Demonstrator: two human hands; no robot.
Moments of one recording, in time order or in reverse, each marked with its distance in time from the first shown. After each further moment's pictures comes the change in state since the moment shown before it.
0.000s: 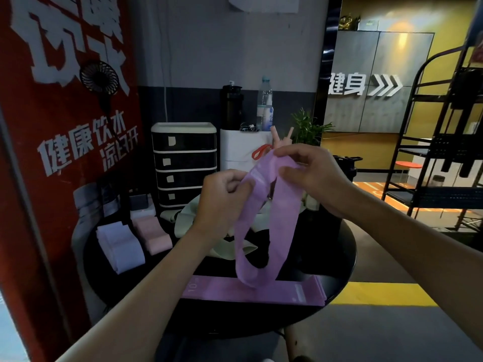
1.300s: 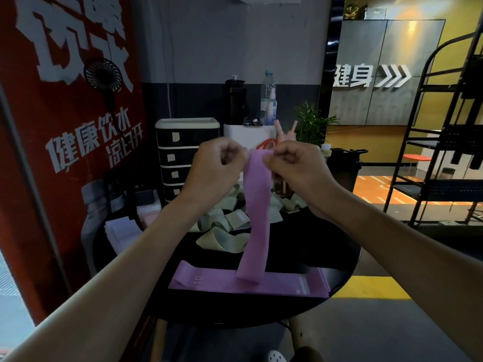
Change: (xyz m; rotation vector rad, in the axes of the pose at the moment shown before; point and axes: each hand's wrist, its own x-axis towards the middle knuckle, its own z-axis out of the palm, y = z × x) left_hand 0.022 0.030 -0.022 0.309 0.000 0.121; right_hand -0.012 -0.019 0.030 0.191 0.052 0.019
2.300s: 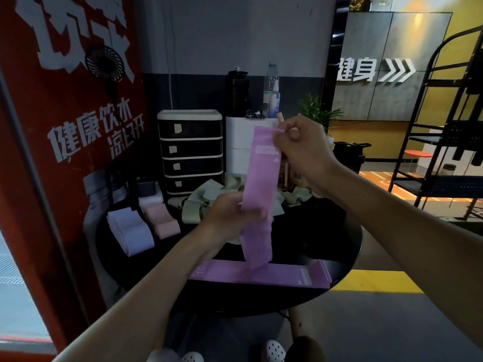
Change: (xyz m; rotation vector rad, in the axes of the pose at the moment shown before) left_hand -0.059 -0.048 0.029 -0.424 -0.291 -0.454; right_hand 0.021 -0.008 0.004 -0.043 0.088 0.090
